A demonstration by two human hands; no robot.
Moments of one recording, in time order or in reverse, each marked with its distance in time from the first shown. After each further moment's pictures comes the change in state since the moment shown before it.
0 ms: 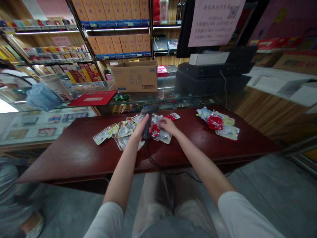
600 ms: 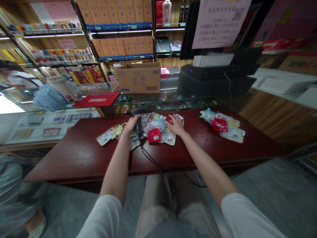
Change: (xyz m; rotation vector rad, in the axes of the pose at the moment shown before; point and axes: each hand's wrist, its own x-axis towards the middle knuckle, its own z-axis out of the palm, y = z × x) left_hand 0.041 0.013 -0.096 0.658 0.435 0.020; right_hand -0.001 0.013 -0.018 -0.575 0.077 0.153
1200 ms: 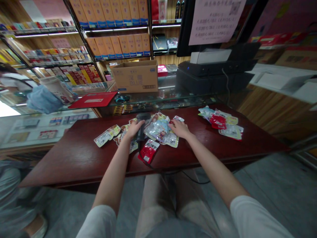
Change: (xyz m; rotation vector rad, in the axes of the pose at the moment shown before) left_hand -0.031 -0.003 0.013 0.117 -0.054 0.017; right_hand -0.026 0.012 -0.035 -0.127 -0.178 0.013
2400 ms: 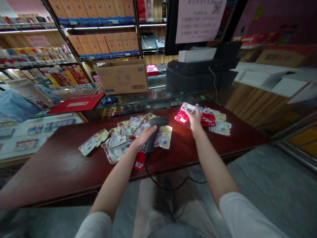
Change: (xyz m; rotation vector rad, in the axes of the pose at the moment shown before) left_hand -0.054 0.053 0.073 -0.317 -0.675 0.109; right_hand 0.039 0.101 -0.025 0.974 0.735 0.031
